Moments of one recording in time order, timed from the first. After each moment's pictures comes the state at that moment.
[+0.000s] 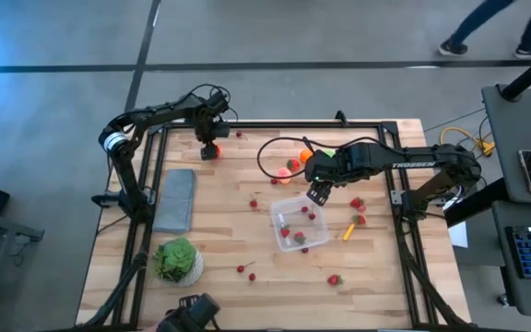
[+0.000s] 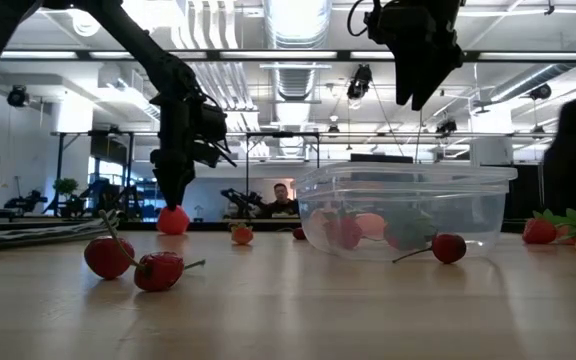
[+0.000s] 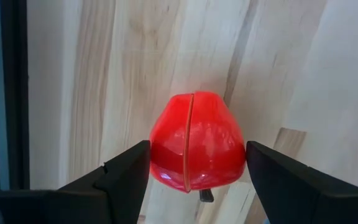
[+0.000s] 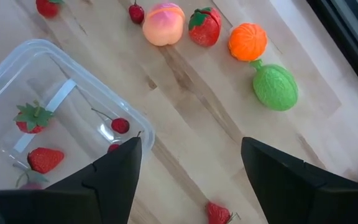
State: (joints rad) left arm 0.84 1.81 1.30 -0.97 0.03 0.63; right arm -0.02 1.52 1.42 -1.22 0.30 0.58
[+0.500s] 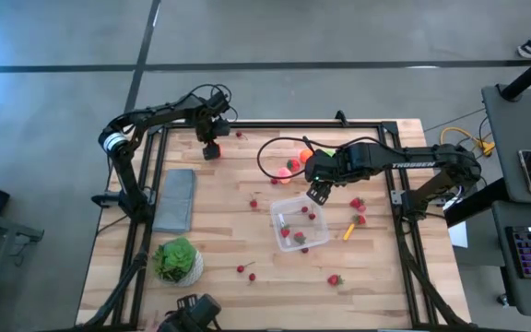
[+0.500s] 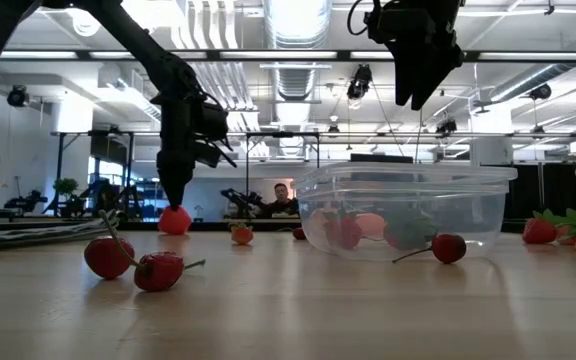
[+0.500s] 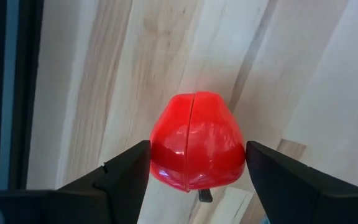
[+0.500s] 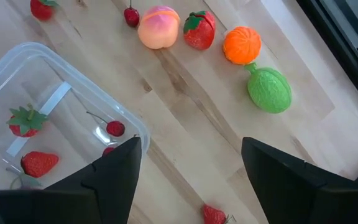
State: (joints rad) left arm 0.84 1.80 1.30 -0.96 0.02 0.53; right arm -0.02 1.52 1.42 -1.22 0.32 0.58
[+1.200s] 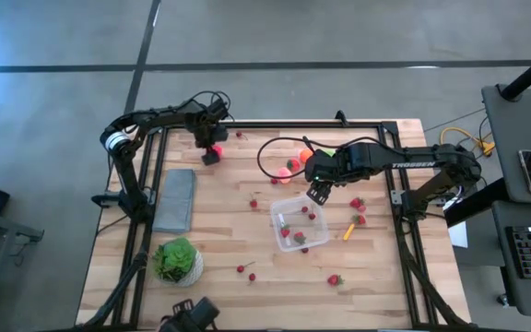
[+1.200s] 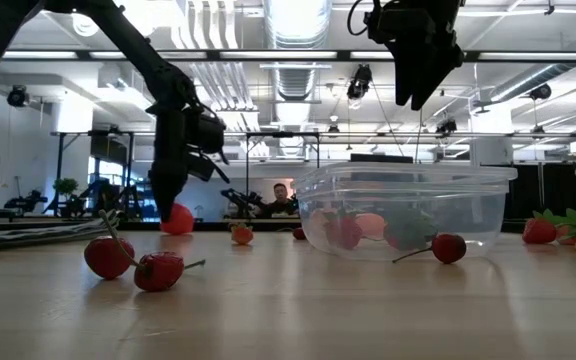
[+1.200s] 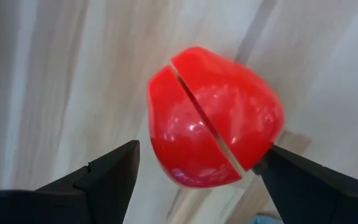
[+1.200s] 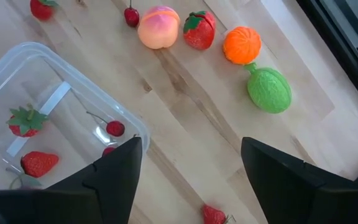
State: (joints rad) left arm 0.83 1.82 1.23 -0.93 0.01 0.45; right arm -0.02 1.52 1.42 -1.22 0.32 0.58
